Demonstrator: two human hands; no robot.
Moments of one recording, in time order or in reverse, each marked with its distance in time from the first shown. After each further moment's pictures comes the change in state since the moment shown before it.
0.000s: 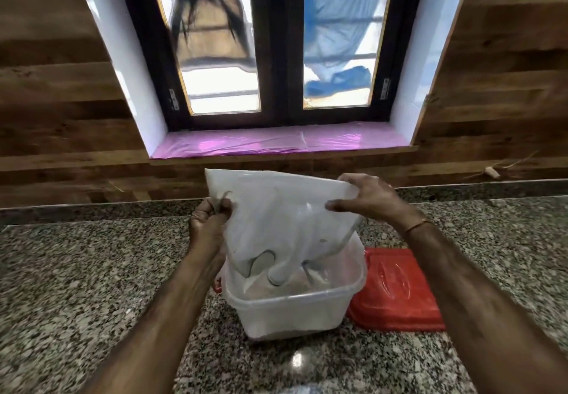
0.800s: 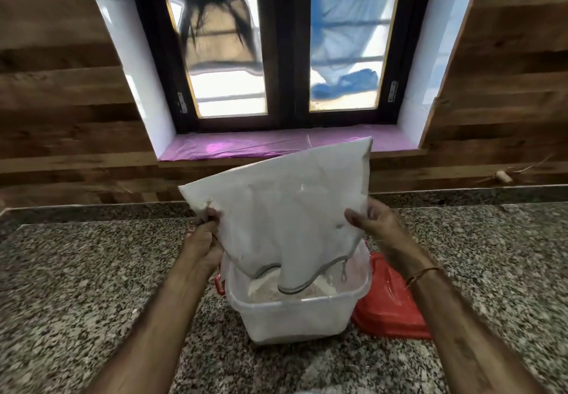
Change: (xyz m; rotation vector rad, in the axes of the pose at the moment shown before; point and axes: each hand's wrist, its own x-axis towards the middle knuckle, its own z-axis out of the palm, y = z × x) left_hand 0.011 0.004 -0.029 -0.097 0.136 -0.261; right_hand -0.034 0.030 0.047 1.086 0.017 -0.017
